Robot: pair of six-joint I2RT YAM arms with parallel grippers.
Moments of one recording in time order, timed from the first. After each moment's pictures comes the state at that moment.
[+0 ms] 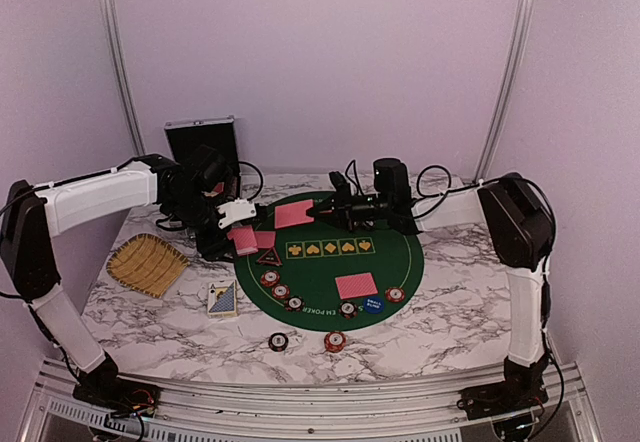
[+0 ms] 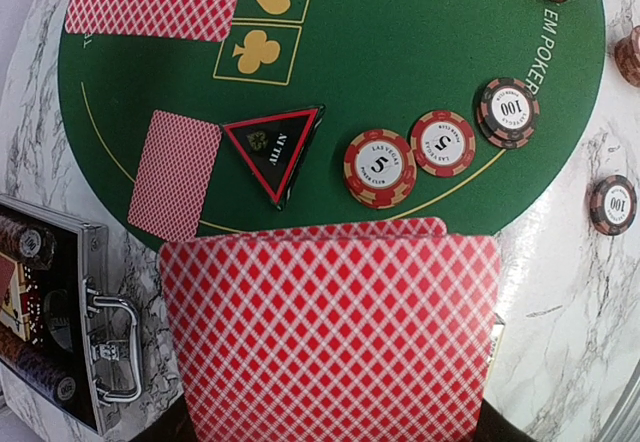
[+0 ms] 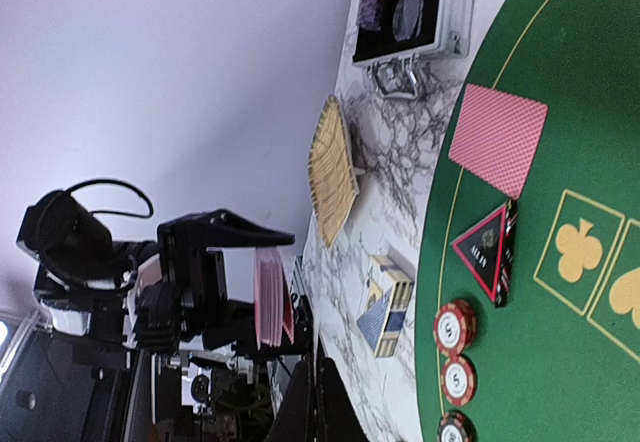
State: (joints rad) left arm -0.57 1.66 1.34 -0.86 0.13 0.69; right arm 0.55 2.12 1.38 0.47 -0.97 1.12
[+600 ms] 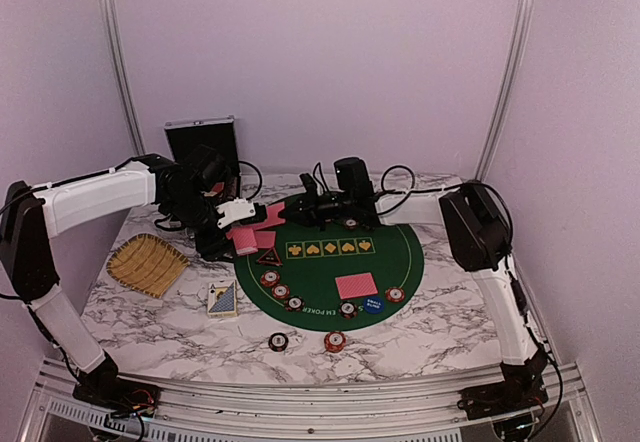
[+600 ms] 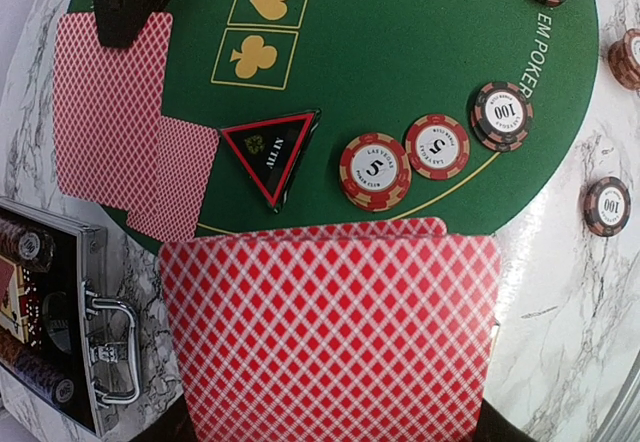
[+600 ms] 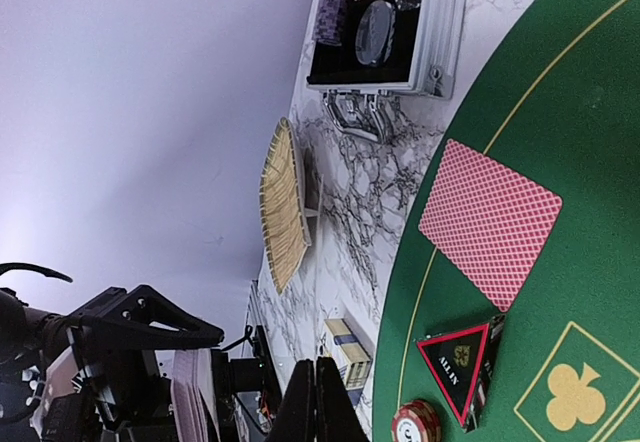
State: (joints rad) left arm -0.56 1.65 1.34 -0.86 0.15 0.69; right arm 0.62 2.42 1.82 0.21 -0.87 1.02
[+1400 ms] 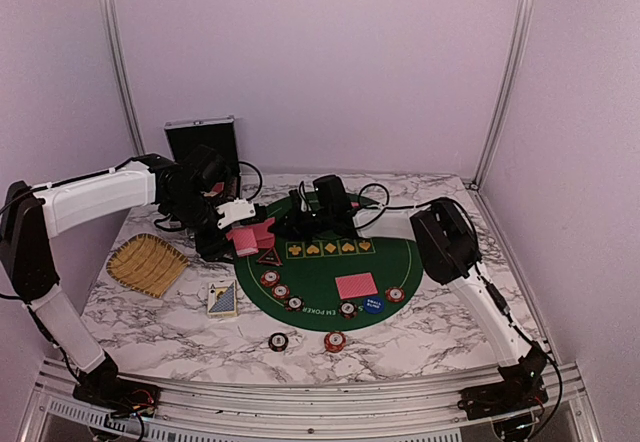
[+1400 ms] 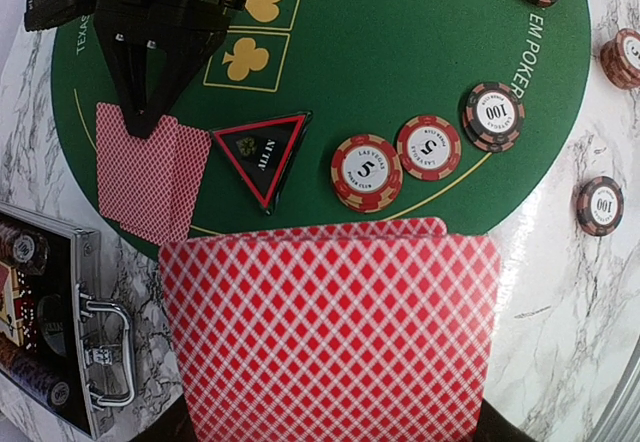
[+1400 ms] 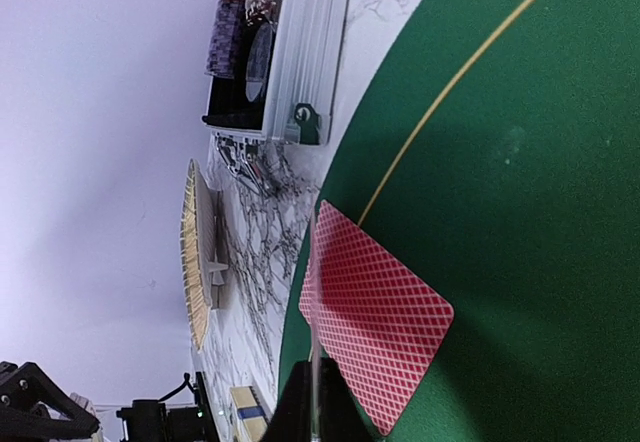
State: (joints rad) left arm -0.56 1.65 1.34 -0.87 0.16 0.69; right arm 0.67 2.67 2.09 0.11 -0.71 0.97
